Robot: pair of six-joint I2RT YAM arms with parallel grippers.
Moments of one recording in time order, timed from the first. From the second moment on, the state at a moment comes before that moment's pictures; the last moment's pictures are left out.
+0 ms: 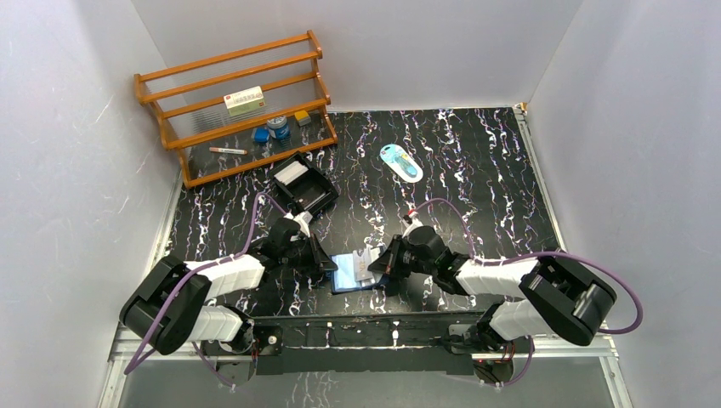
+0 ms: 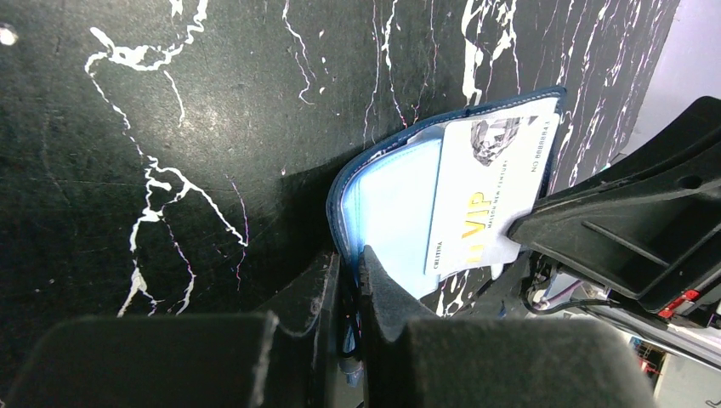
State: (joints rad) left arm -0.57 1.31 0.33 0.18 0.35 -0.84; right arm 0.87 1.33 0.35 0.40 -0.19 1.05
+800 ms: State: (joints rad) left arm -0.57 1.31 0.33 0.19 0.35 -0.84; right arm 0.84 1.32 0.24 0.57 -0.22 1.06
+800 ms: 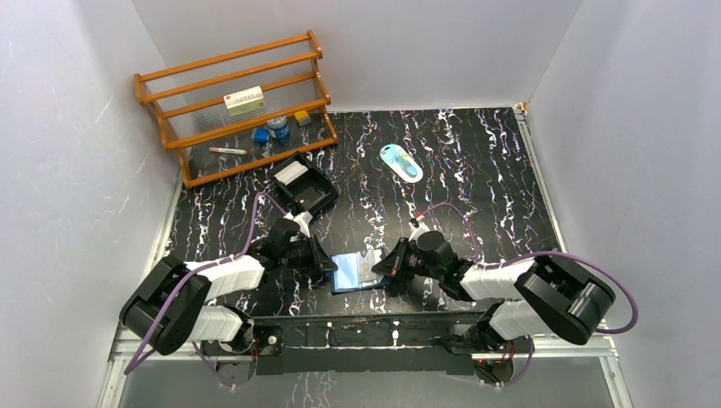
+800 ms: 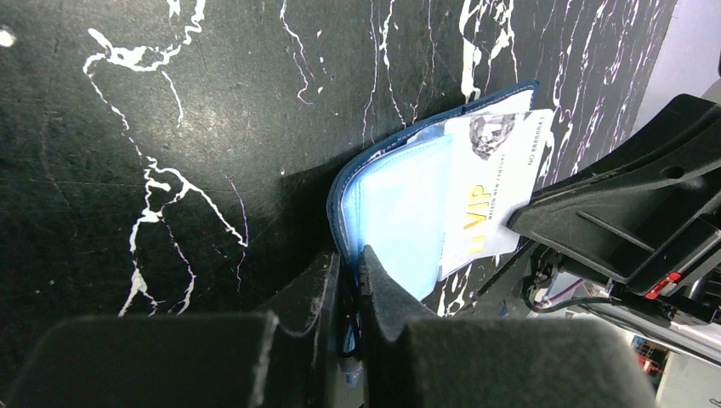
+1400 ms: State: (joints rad) left arm -0.57 1.25 0.31 0.17 0.35 -0.85; right arm 0.82 1.38 0.19 0.72 -0.27 1.10
